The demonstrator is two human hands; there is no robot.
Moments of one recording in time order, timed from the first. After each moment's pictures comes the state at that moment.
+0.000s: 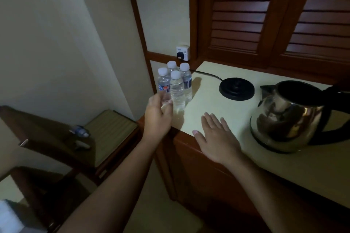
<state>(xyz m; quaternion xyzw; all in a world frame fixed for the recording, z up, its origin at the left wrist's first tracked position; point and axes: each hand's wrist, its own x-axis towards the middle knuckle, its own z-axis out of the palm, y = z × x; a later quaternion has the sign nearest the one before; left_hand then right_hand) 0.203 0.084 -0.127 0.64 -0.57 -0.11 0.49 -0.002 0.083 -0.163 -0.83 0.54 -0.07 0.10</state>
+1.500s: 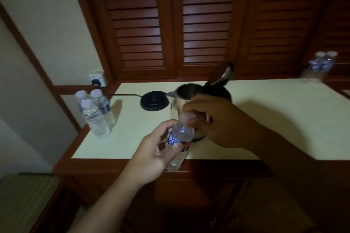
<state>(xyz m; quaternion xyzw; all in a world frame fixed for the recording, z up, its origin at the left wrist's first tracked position) 0.060 0.158 -0.073 0.30 -0.75 -0.46 0.37 -0.153 0.187 0.000 -0.79 0.51 -0.31 0.13</state>
